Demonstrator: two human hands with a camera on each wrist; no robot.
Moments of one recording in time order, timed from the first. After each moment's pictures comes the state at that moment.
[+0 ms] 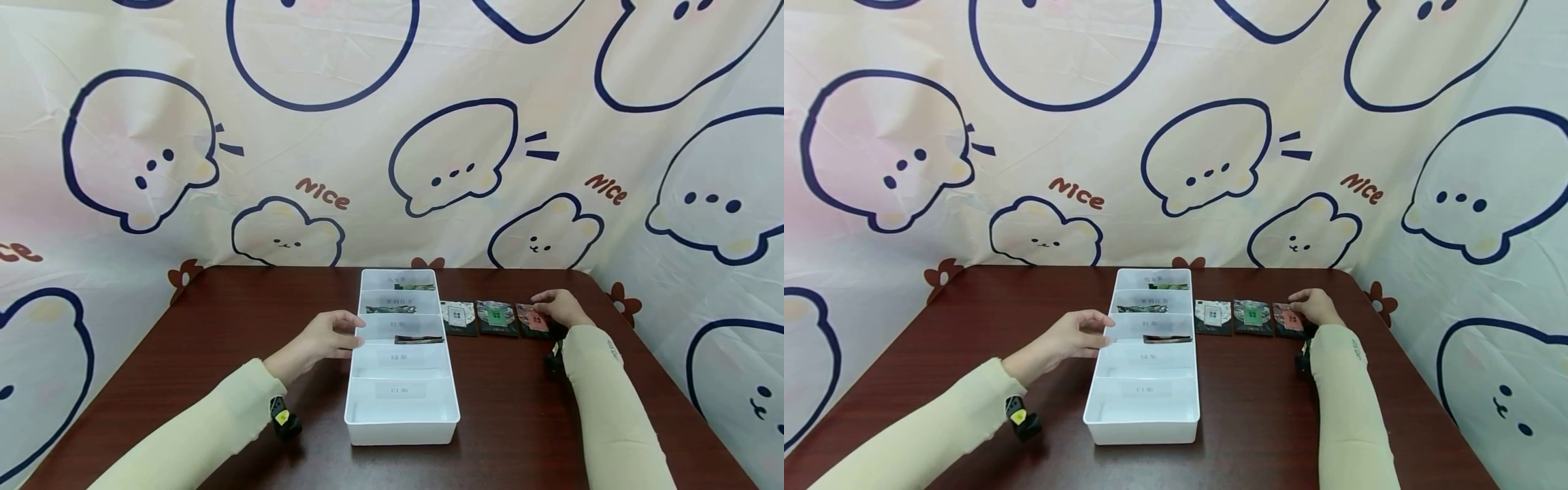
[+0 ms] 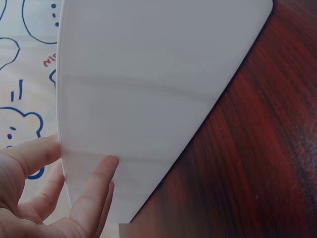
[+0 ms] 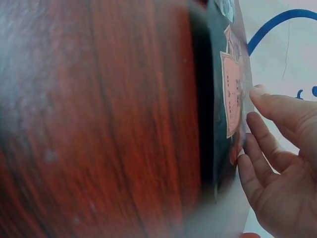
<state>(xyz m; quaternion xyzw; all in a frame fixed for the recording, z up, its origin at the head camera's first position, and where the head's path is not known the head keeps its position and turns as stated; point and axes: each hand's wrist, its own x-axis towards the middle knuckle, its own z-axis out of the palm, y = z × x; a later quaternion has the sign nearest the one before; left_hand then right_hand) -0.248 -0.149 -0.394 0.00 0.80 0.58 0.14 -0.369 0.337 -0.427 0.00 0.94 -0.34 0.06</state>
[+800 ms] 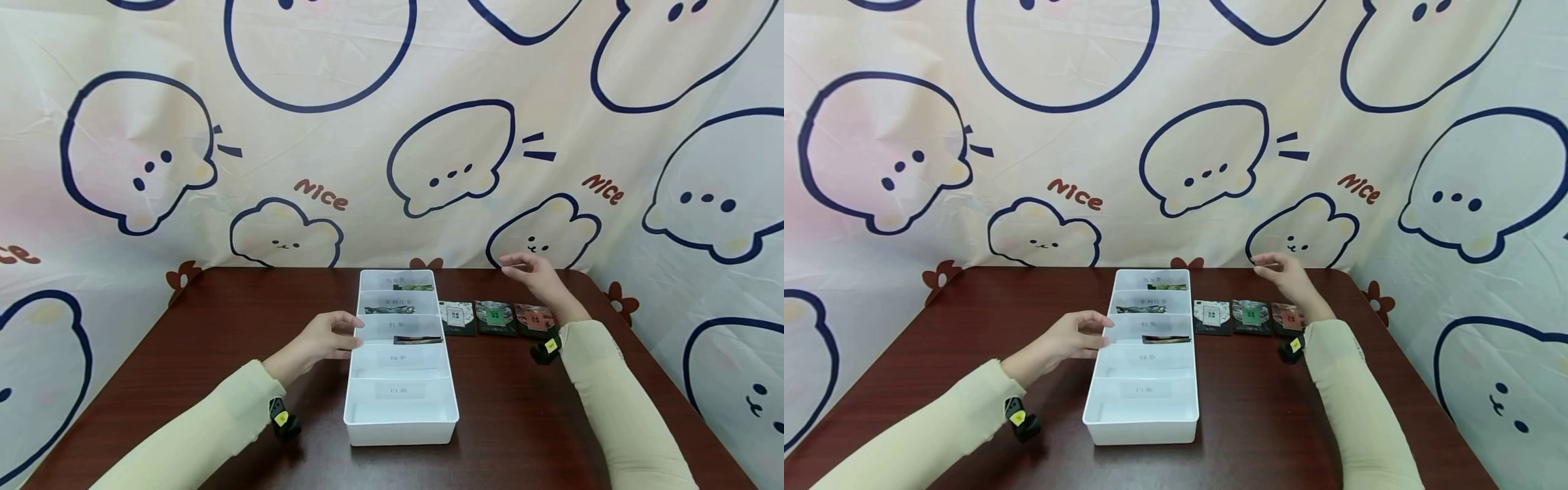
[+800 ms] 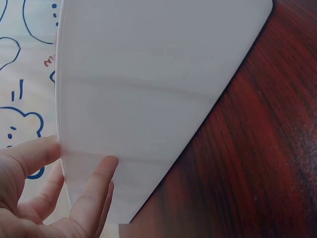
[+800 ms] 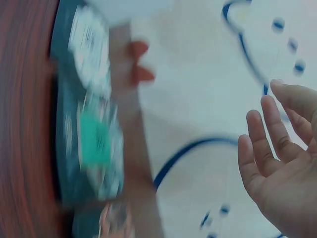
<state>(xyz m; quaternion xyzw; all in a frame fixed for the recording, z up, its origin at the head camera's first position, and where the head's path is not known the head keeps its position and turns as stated) -0.247 -0.148 -0.394 -0.01 0.80 0.58 0.14 -0.354 0.272 -0.360 -0.14 0.87 -0.47 0.00</state>
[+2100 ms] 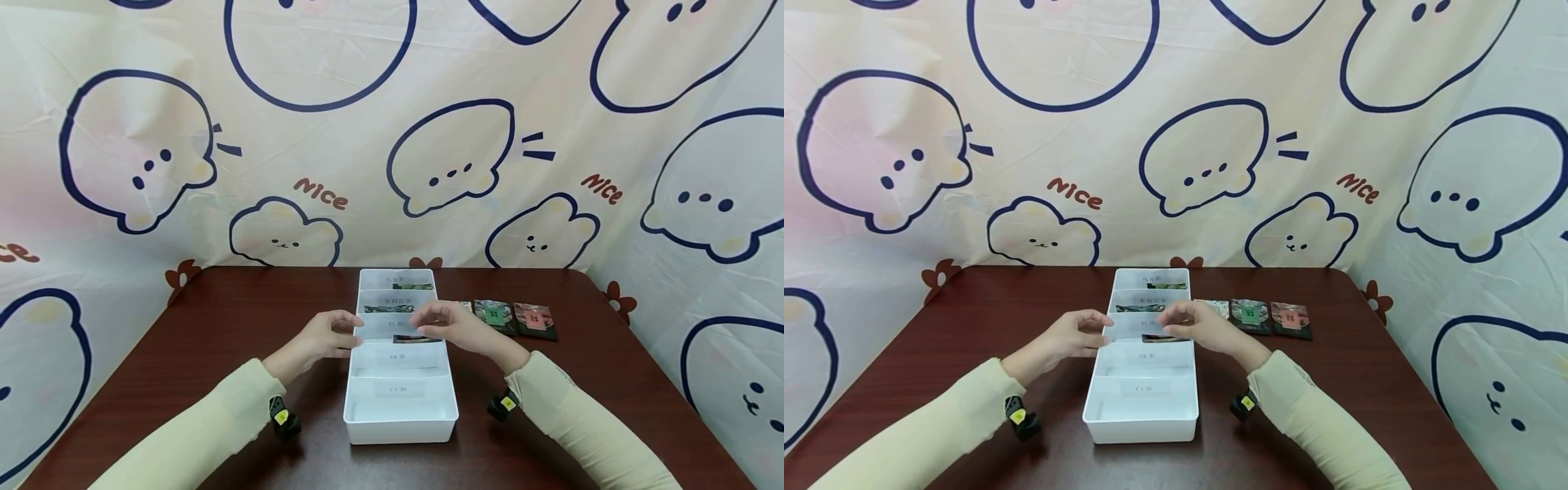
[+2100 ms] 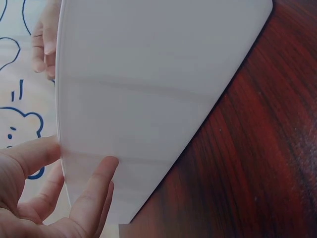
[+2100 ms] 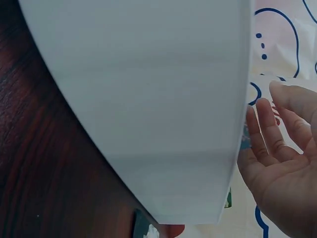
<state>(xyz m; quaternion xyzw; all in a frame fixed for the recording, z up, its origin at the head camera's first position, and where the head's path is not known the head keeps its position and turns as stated) -0.247 -0.148 -0.394 -0.01 0.80 0.58 0.13 -0.277 0.135 -0.379 -0.33 0.80 -0.48 0.14</state>
